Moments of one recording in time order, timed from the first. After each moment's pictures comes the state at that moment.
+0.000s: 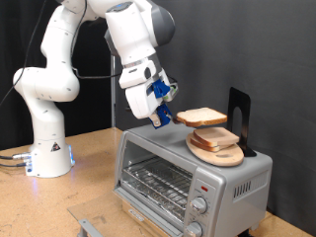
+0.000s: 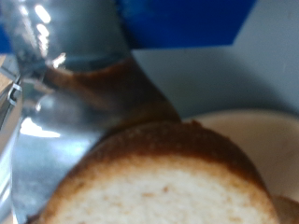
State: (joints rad) arm -1.06 -0.53 1.09 -2.34 0.94 2.13 -0.30
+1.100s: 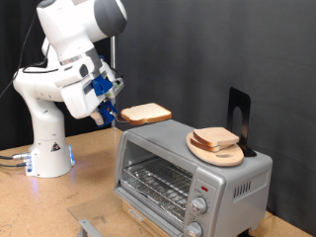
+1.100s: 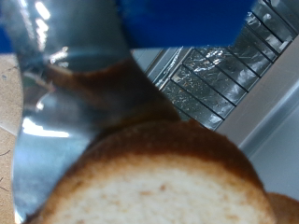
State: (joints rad) arm -1.06 -0.58 0.79 -2.44 0.86 1.94 -0.57
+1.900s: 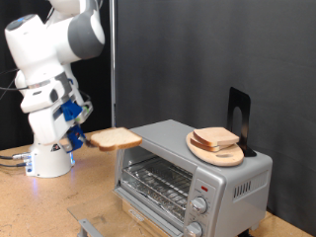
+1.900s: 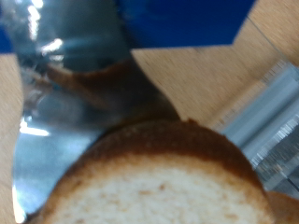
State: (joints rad) arm -1.20 -0.37 0.82 -2.48 0.71 2.12 -0.83
